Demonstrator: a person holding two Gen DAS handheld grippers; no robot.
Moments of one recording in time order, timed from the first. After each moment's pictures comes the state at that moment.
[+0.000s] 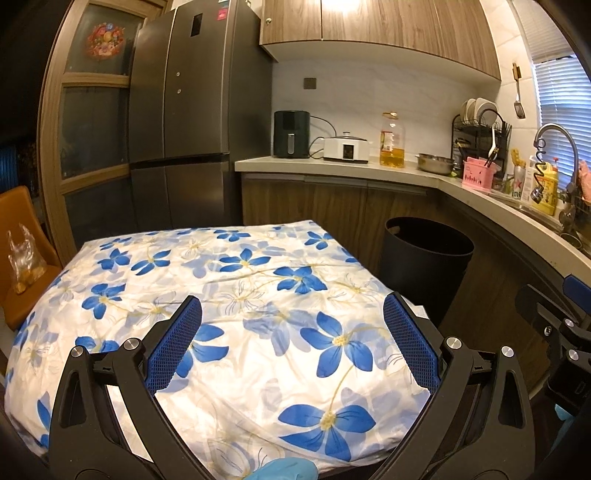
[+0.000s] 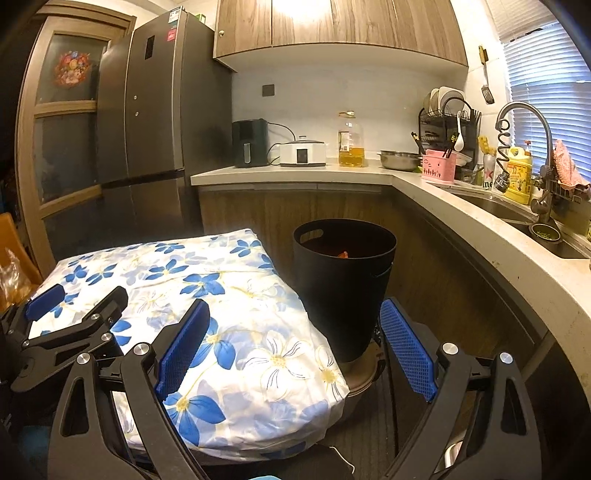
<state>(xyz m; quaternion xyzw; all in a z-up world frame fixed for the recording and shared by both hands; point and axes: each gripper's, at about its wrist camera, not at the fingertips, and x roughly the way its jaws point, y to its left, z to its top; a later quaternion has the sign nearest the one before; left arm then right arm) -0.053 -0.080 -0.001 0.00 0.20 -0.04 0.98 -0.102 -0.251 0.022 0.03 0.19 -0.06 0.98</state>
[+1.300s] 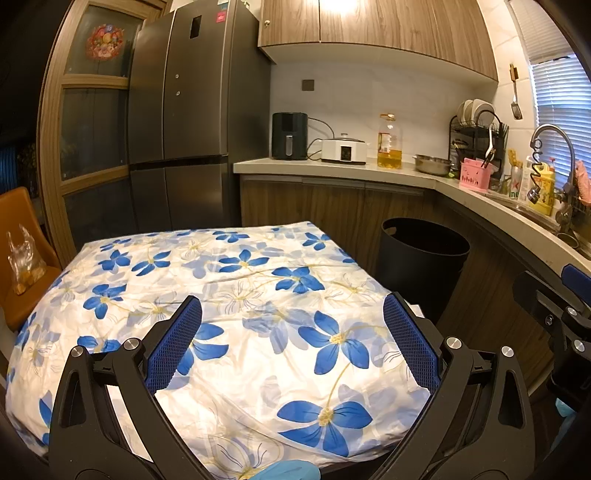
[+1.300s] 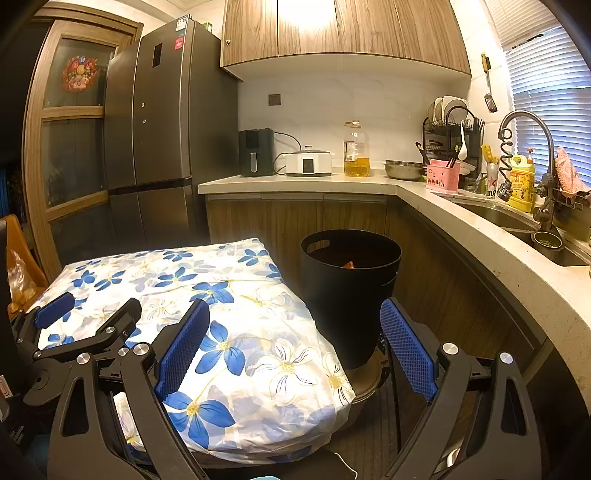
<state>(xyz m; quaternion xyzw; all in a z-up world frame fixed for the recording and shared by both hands) -0.060 -0.083 0.004 0.00 0.19 -0.04 0.98 -0.108 -0.246 0.032 0.03 0.18 -0.05 0.98</state>
